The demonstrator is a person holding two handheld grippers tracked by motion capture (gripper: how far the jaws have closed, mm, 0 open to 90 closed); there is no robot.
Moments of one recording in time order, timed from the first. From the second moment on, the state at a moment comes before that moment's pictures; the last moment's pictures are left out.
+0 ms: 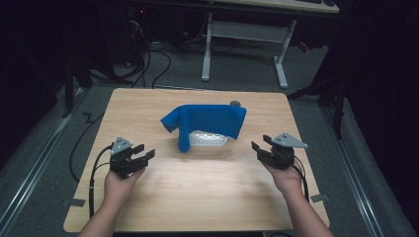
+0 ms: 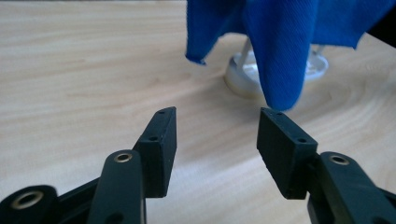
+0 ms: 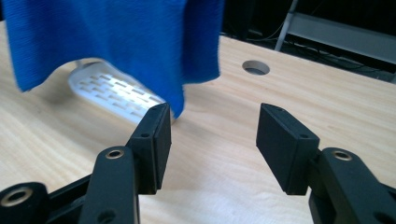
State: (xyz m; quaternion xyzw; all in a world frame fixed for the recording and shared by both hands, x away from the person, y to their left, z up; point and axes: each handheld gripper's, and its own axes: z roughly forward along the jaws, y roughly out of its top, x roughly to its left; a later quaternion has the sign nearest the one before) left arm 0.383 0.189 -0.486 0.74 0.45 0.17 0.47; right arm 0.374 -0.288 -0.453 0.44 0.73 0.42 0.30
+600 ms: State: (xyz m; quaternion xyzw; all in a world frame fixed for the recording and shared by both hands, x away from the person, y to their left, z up) left arm 0.297 0.141 -0.522 0.80 0.40 0.12 0.43; right arm 0.311 -0.230 -0.492 0.43 0.77 0.41 0.25
